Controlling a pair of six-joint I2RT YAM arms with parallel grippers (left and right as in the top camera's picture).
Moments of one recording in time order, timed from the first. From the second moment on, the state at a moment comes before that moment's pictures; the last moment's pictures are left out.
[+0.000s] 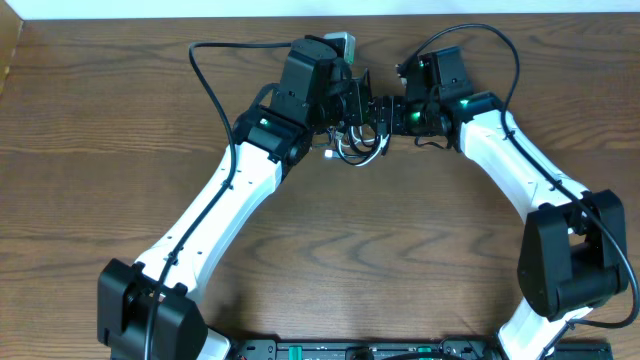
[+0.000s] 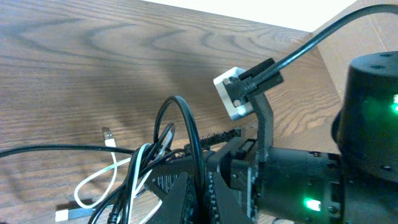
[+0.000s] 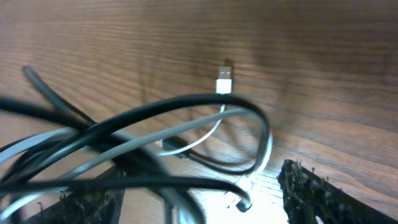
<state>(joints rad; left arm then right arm) -0.48 1.64 1.40 -0.38 0.26 -0.51 0.30 1.88 1.38 -0.48 -0.36 0.37</state>
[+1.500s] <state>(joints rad) -0.40 1.83 1.39 -0.49 0.28 -0.54 0.15 2.06 1.38 -0.53 -0.30 0.43</state>
